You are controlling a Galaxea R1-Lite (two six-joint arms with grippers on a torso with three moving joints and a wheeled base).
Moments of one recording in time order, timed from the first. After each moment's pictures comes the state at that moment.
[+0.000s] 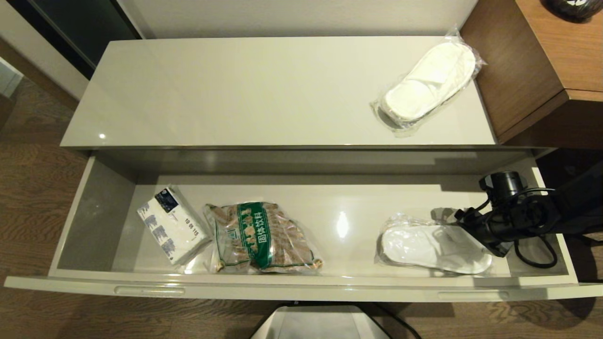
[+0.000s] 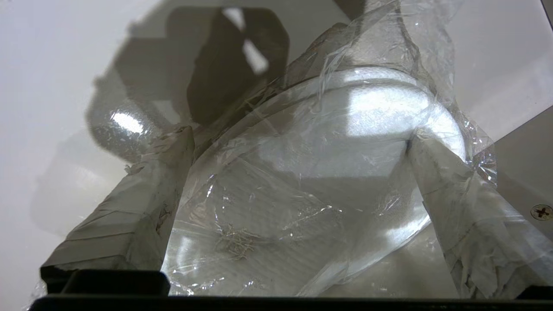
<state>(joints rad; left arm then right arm) 0.01 0.00 0.00 0.01 0.00 0.01 -0.07 2.15 -1.07 -0.16 -0.06 0.78</state>
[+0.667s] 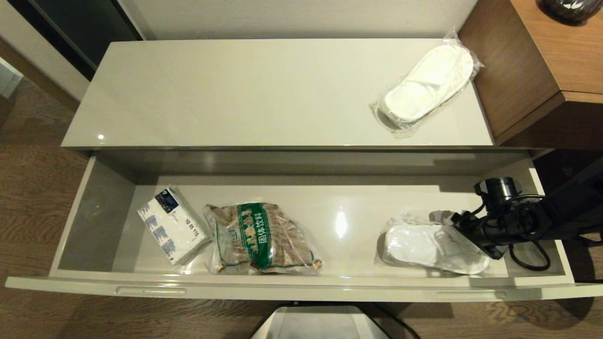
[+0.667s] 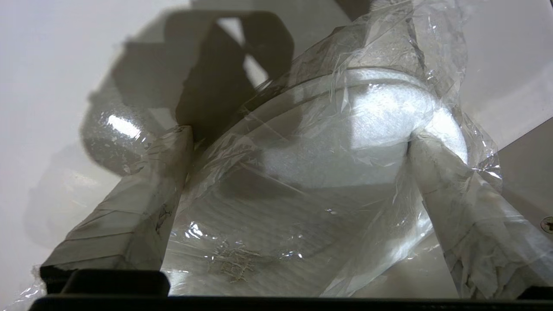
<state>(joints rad) 0.01 0.00 0.00 0.01 0.00 0.01 -0.08 2.25 -1.06 -0.23 -0.05 0.78</state>
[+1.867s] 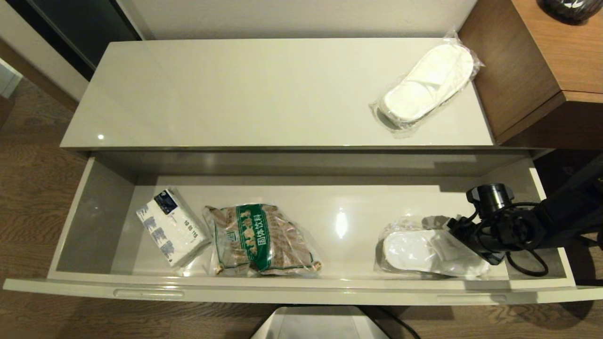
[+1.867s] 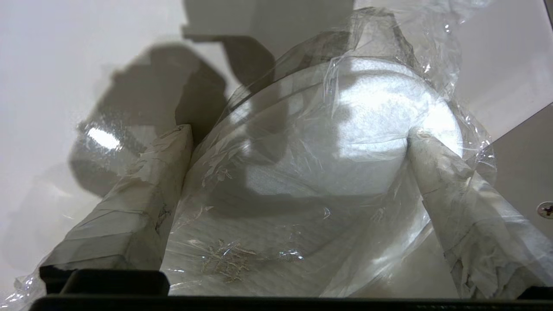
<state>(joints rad) 0.01 0.00 0.00 0.01 0.00 0.01 0.00 2.24 -0.97 -0.26 -0.13 0.78</state>
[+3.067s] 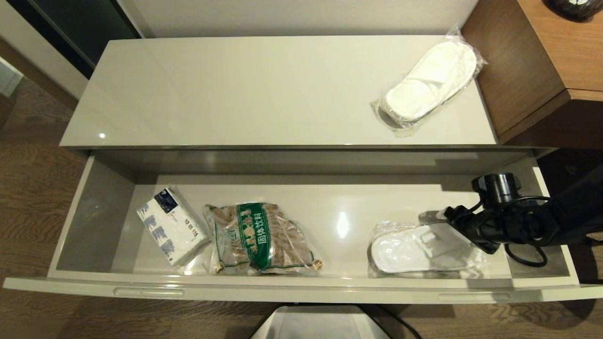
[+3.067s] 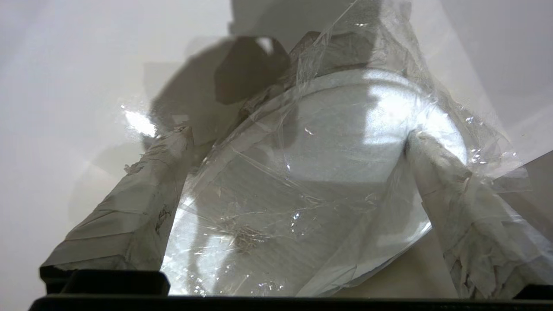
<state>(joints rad) 0.01 0.00 0.00 0.01 0.00 0.01 0.00 2.10 -0.94 -0.36 -0.11 0.74</state>
